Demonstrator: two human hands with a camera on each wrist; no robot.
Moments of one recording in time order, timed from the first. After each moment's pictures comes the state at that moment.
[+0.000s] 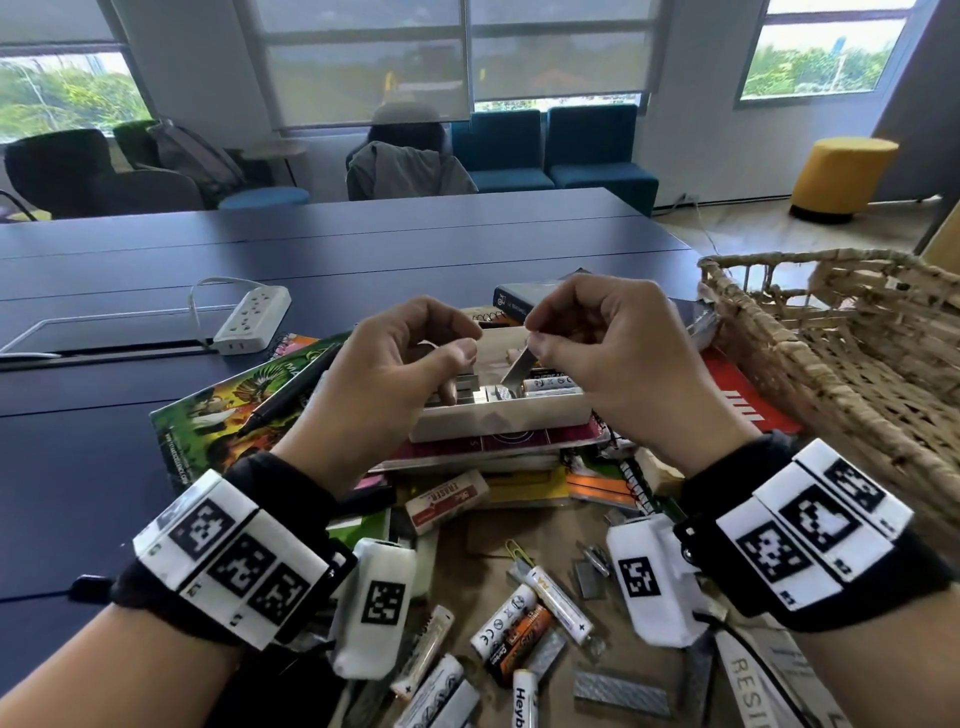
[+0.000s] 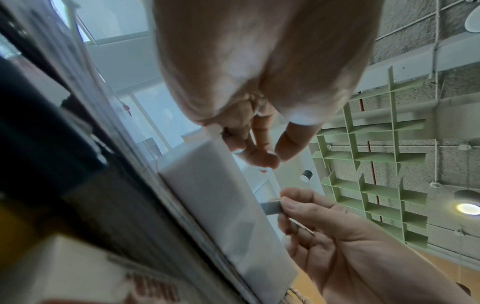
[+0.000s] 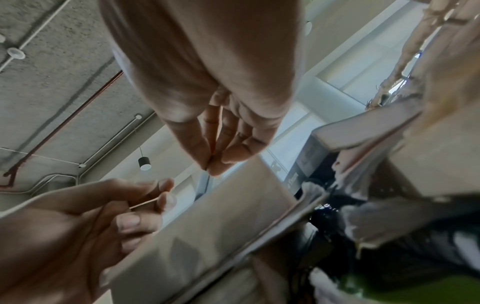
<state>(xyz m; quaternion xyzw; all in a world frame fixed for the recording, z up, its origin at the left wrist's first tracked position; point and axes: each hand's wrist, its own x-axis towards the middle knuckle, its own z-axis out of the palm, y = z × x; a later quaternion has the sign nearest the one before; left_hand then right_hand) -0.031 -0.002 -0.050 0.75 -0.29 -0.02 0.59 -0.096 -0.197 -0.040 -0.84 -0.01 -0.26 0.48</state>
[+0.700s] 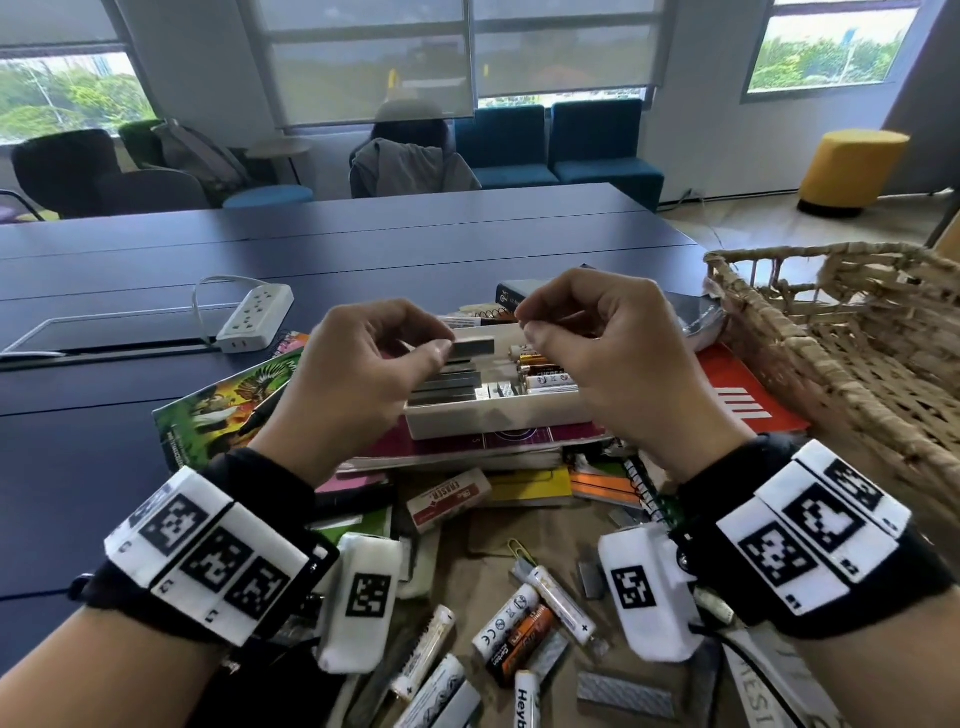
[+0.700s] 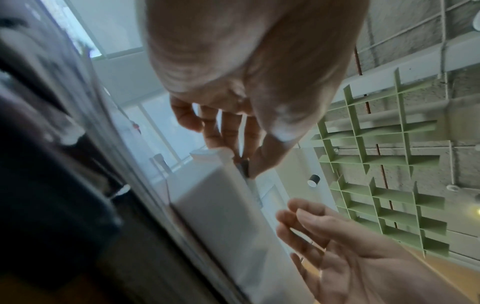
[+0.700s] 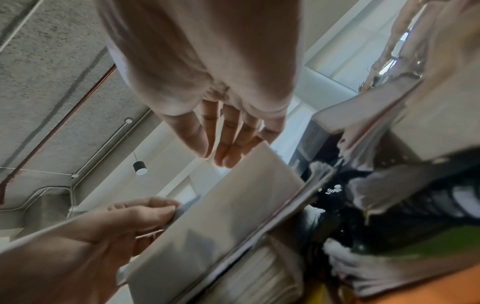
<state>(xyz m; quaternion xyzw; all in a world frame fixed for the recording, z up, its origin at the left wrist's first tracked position) -0.020 0.010 -0.048 0.82 -0.28 0.08 0.49 -0.093 -0.192 -0.045 -0.82 -0.02 -0.27 0.50</state>
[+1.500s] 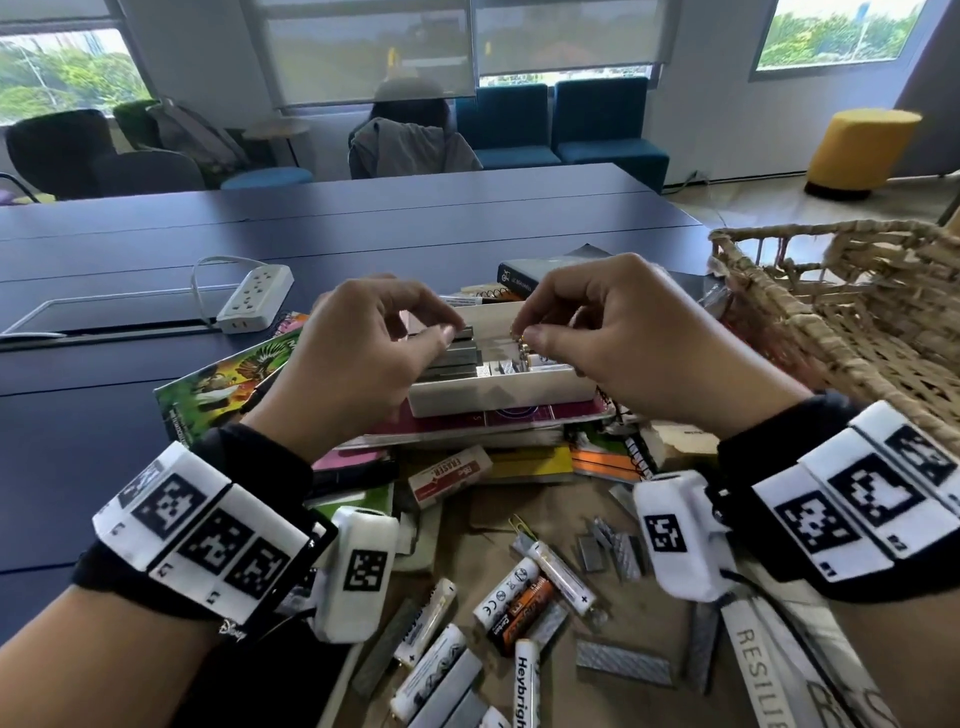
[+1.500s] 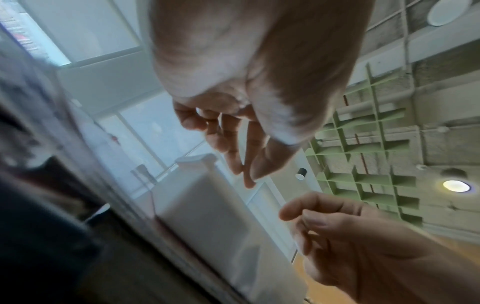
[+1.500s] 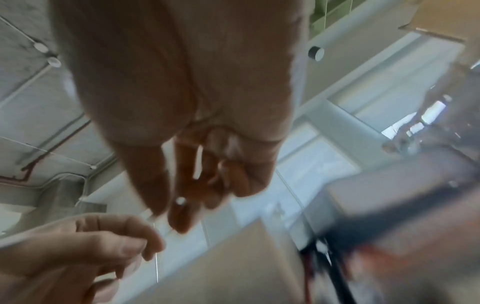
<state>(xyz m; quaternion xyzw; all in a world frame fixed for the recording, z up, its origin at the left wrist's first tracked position) -0.022 0.012 -0.045 0.85 -0.31 0.10 0.40 -0.104 -0.201 -0.028 -0.91 -0.06 -0.17 0.37</state>
